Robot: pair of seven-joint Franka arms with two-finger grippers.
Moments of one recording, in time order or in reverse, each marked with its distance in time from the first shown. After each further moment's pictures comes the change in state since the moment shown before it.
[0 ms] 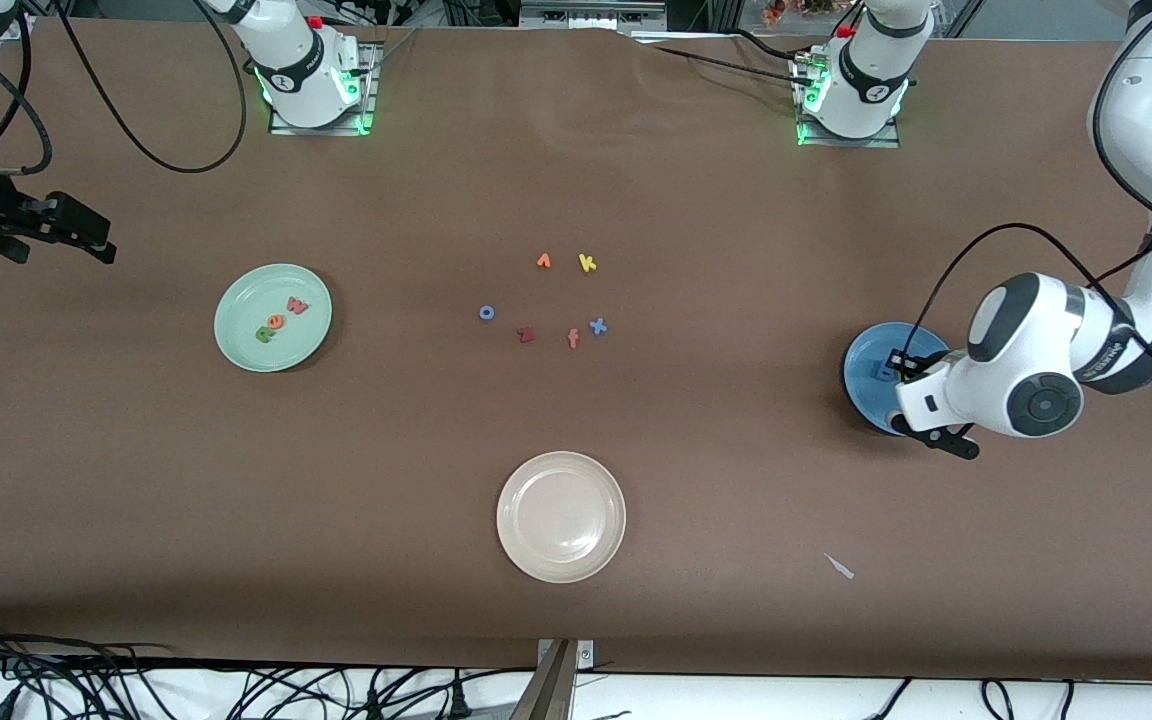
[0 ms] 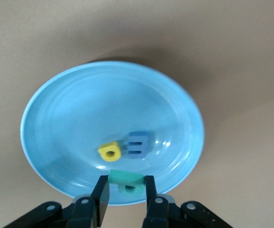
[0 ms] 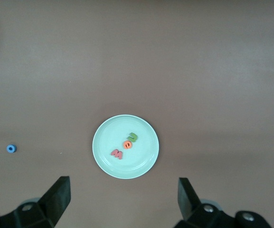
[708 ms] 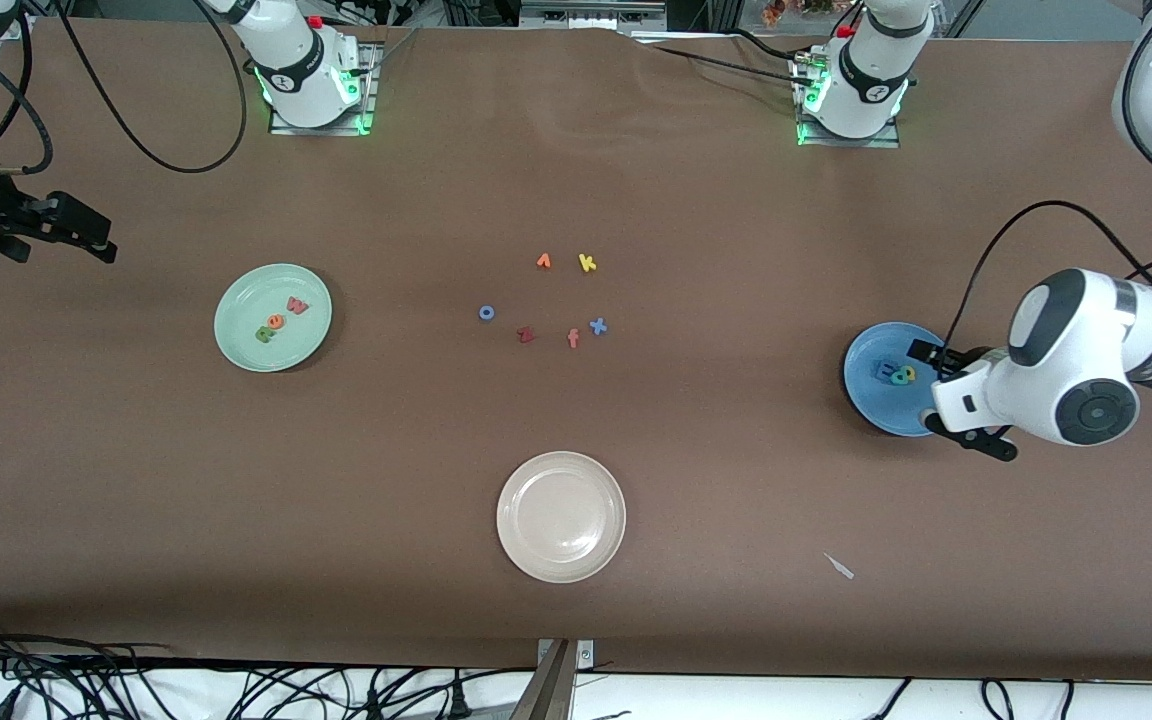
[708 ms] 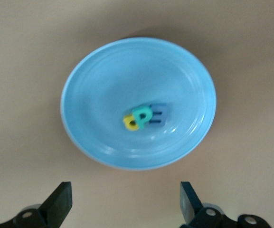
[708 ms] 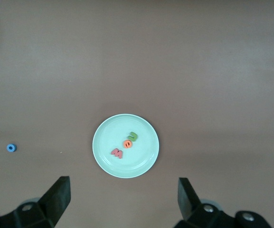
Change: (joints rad) left arm 0.001 -0.029 -0.009 0.119 0.000 -0.180 0.023; right arm 0.001 0.000 0.000 0.000 0.000 -0.003 0.000
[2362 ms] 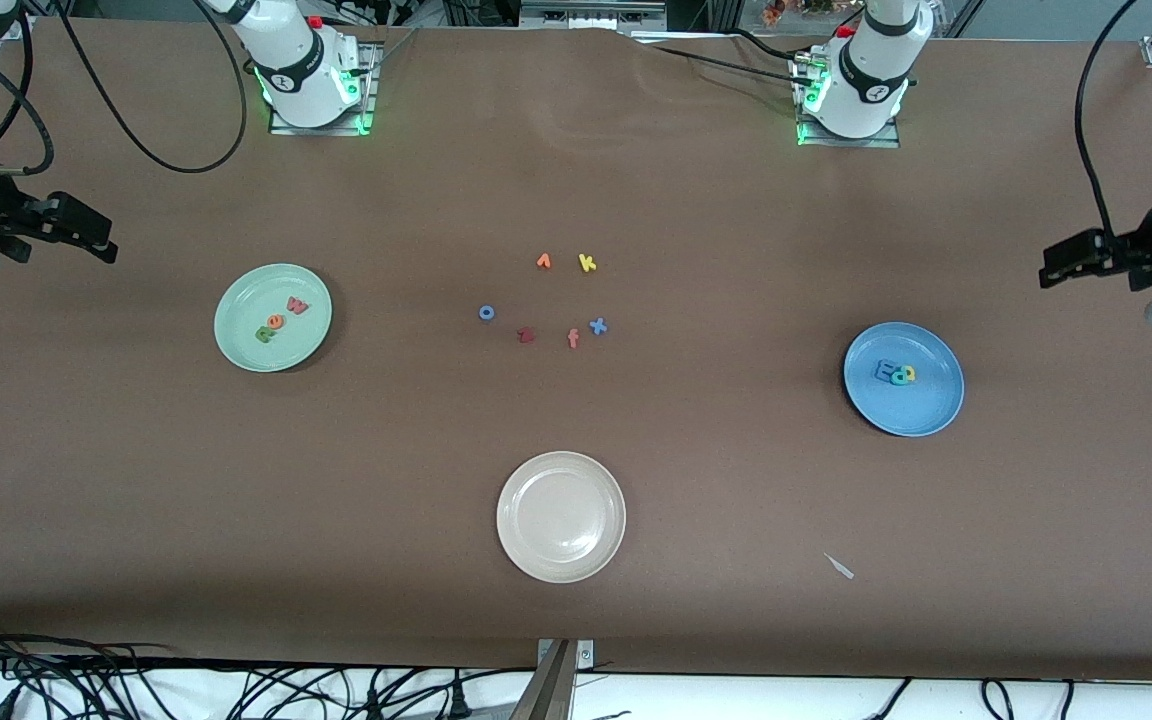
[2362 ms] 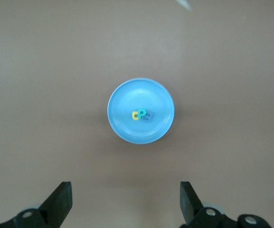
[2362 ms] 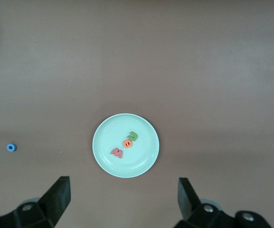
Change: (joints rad) left arm -0.448 -0.581 0.598 0.084 -0.452 -0.077 -0.068; right arm 0.000 0.001 0.000 -0.001 0.000 -0.001 0.000
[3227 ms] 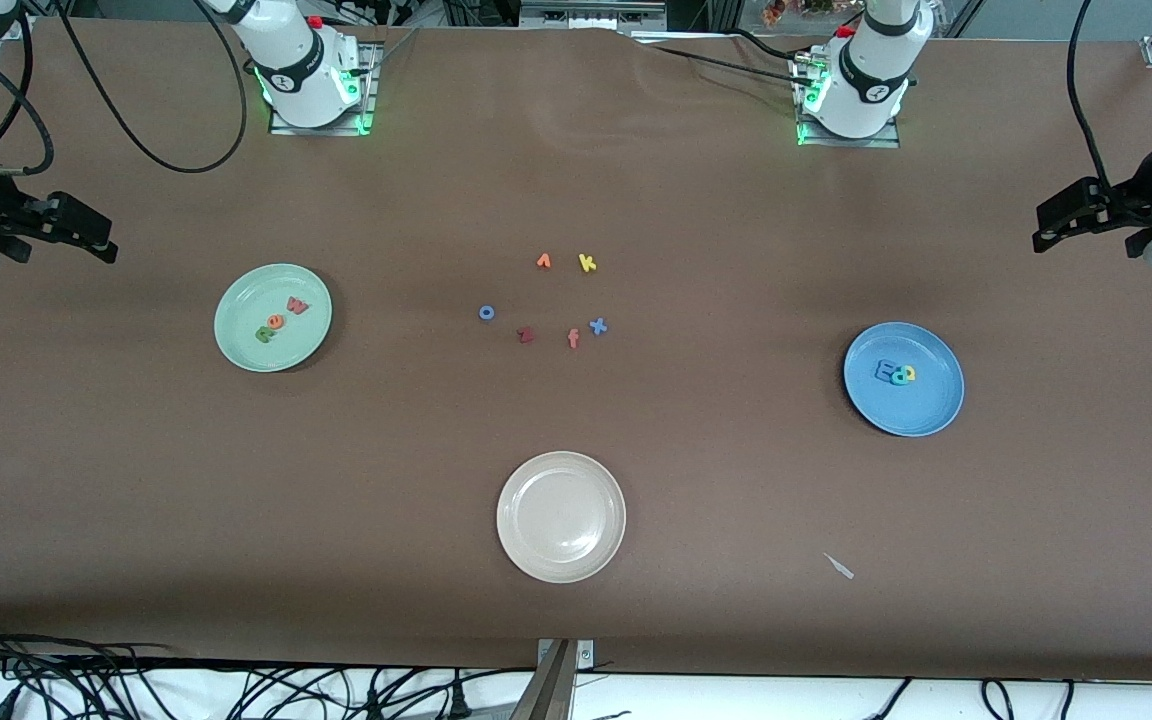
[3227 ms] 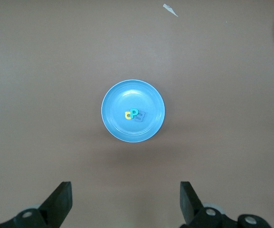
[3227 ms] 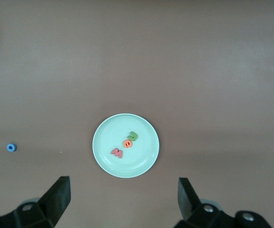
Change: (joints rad) left arm -0.020 -0.086 0.013 -0.083 -0.024 0.022 -0.001; right arm 0.000 0.000 0.000 0.000 0.000 0.001 0.000
